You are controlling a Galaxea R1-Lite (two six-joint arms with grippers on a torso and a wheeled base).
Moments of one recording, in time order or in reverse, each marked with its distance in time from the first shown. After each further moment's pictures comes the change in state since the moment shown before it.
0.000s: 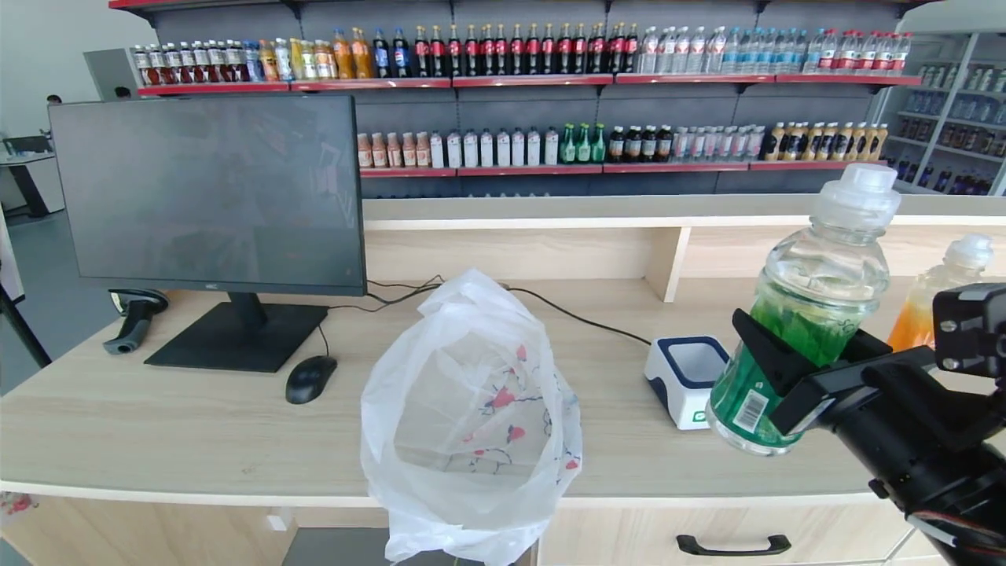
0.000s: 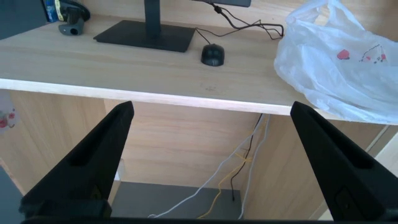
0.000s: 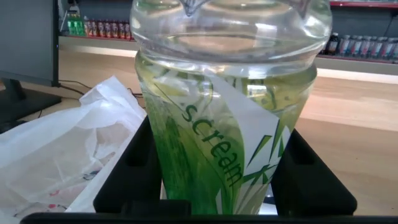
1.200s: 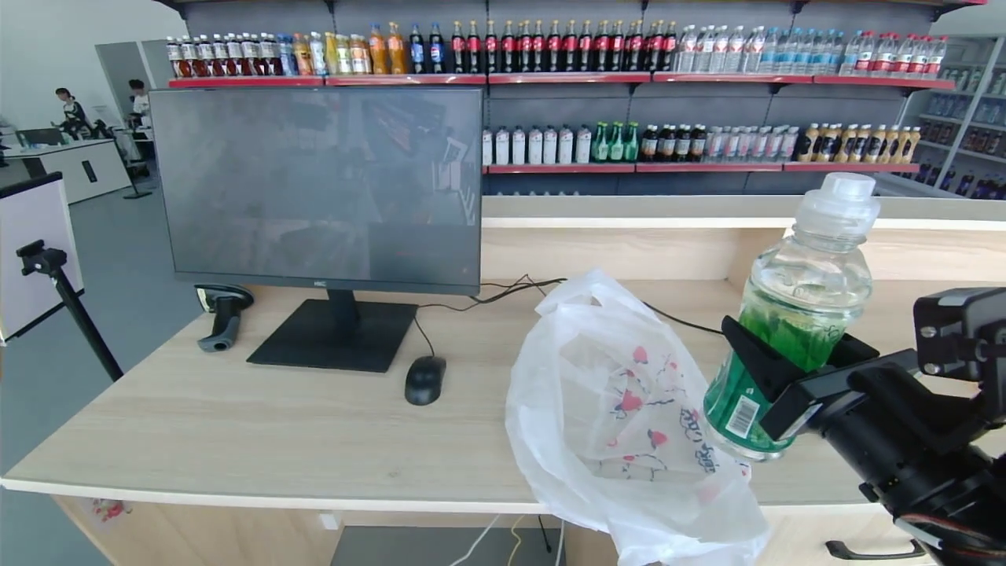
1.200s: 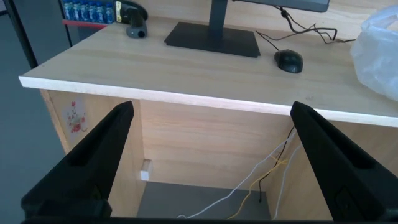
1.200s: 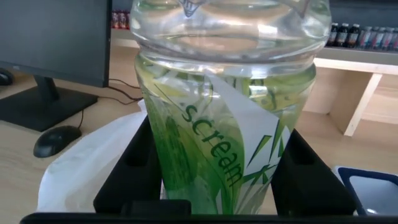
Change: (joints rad) left arm 0.000 0.000 0.000 0.000 0.001 0.000; right arm 0.002 0.013 0.000 0.001 0.003 0.000
